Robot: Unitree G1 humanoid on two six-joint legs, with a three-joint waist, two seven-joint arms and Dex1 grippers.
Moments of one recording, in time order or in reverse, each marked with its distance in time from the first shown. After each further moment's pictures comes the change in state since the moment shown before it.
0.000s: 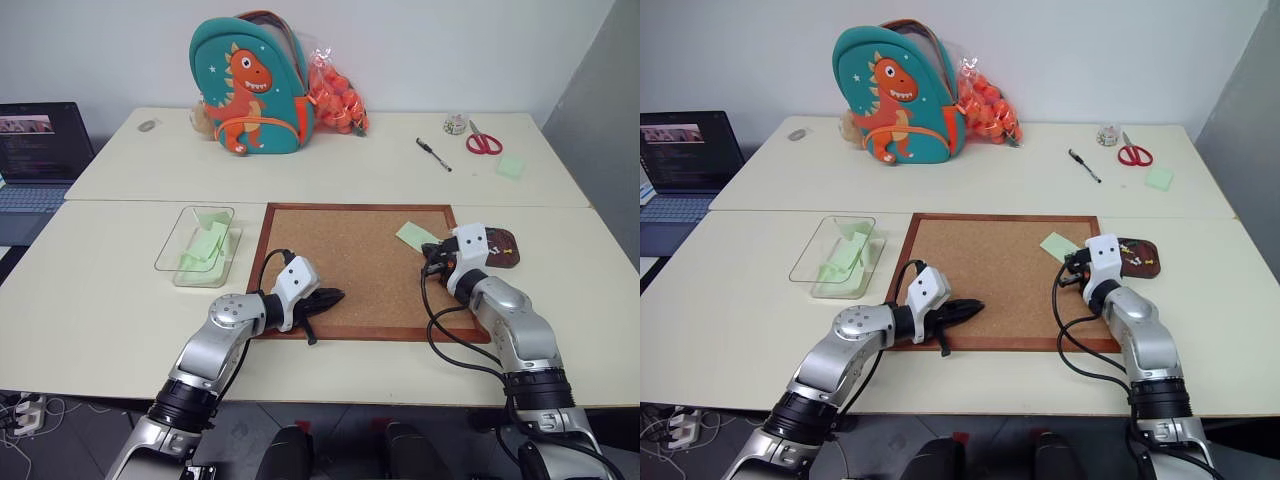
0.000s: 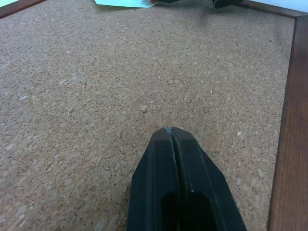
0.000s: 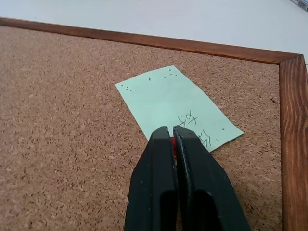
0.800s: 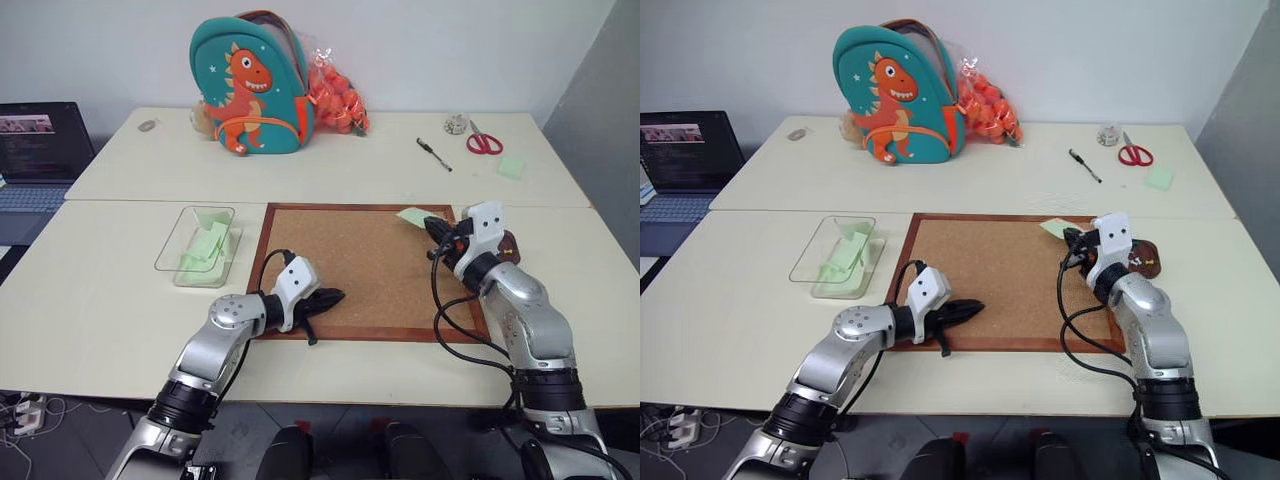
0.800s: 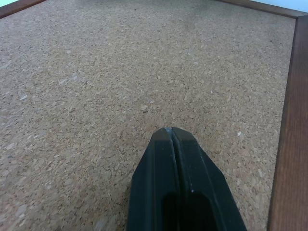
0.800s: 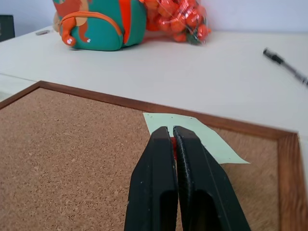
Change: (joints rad) left arm -0.007 -0.001 0.007 -0.008 -0.004 0.014 0.011; right arm 0.014 -0.044 -0.008 -0.182 0.032 -0.049 0.057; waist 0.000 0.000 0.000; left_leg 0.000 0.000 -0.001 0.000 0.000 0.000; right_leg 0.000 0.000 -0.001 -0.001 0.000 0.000
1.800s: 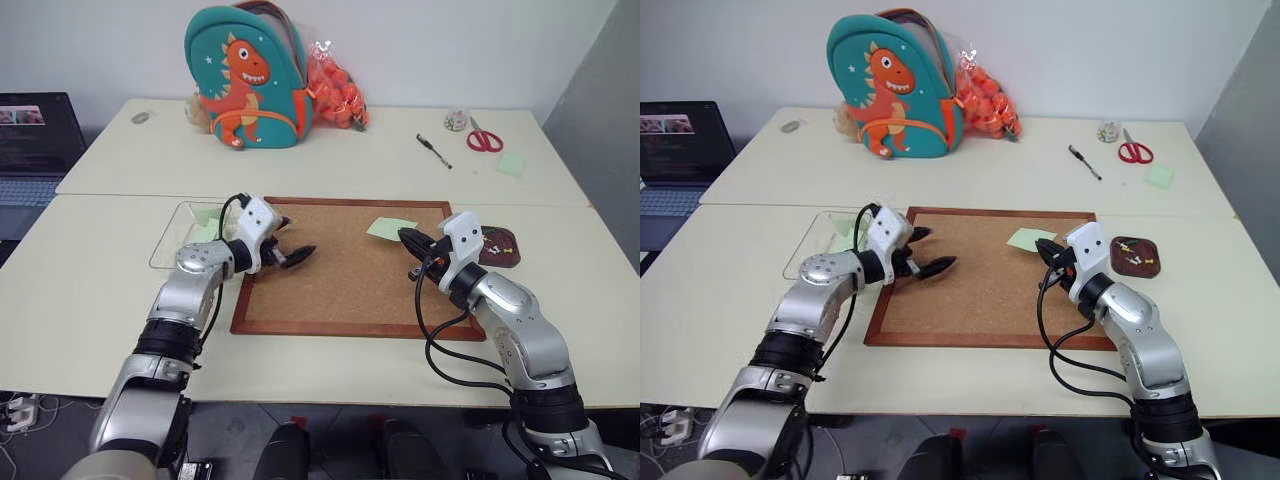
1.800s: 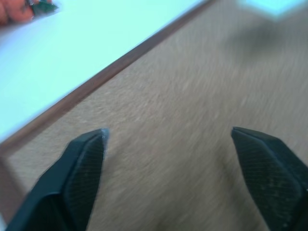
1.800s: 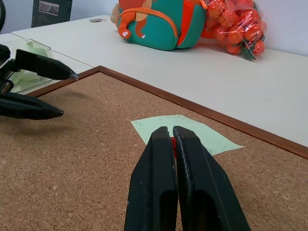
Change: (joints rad) left arm -0.310 0.031 0.203 0.312 -0.146 0.081 0.045; right arm 0.055 0.004 0.099 -0.133 -0.001 0.014 0.048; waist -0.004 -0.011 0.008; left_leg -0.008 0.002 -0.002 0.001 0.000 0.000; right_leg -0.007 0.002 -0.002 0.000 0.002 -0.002
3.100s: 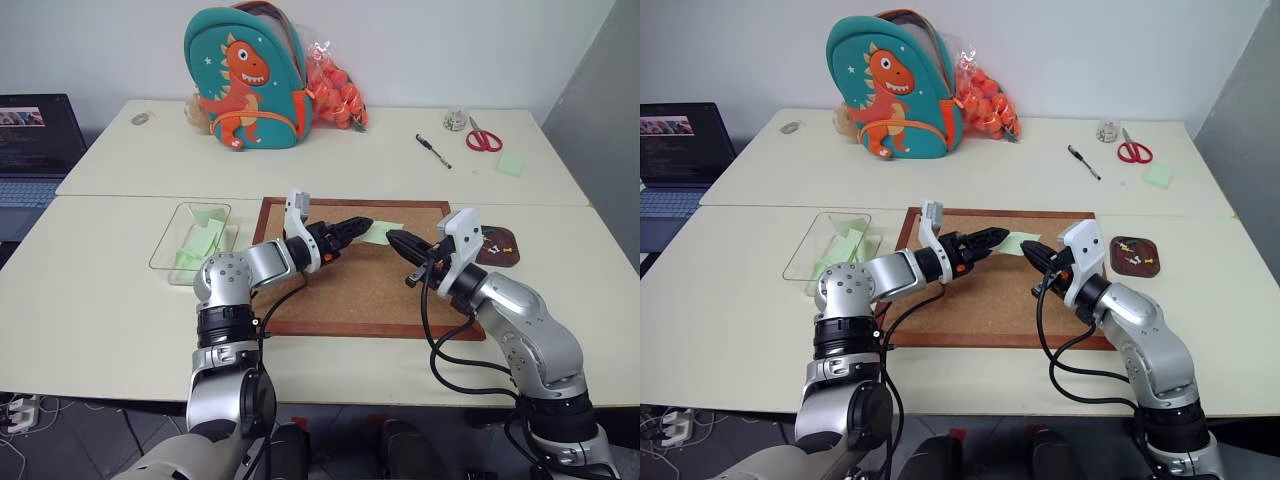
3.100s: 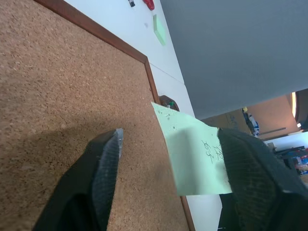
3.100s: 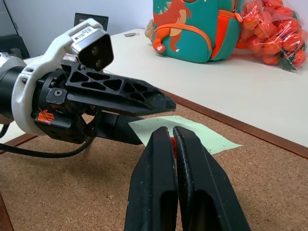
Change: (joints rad) left arm -0.128 -0.420 0.402 -0.086 -0.522 0.814 0.579; right arm 0.013 -0.011 -0.003 -0.151 0.114 0.132 0.043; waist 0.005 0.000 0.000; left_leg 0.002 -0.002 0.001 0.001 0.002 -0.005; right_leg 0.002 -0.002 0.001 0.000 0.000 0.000
